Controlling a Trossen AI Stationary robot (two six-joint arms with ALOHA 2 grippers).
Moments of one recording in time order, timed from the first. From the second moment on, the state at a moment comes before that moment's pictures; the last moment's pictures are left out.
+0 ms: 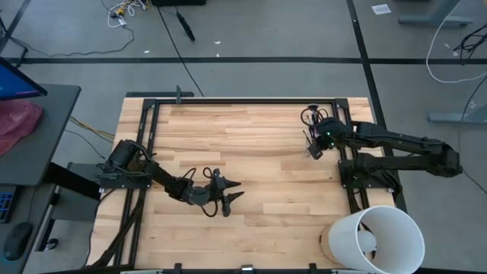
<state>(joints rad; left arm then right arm) -0.41 1.90 0.60 1.05 -0.65 -0.40 -0.37 0.82 0.63 -0.86 0.21 0.41</state>
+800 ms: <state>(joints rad) -0.41 1.90 0.60 1.05 -0.65 -0.41 -0.36 0.82 0.93 -1.14 0.05 0.44</state>
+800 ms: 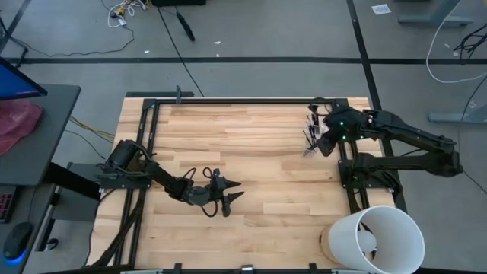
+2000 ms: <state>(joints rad) -0.29 0.99 0.01 1.11 -0.42 -0.31 0.15 0.61 0.17 0.38 0.11 0.28</state>
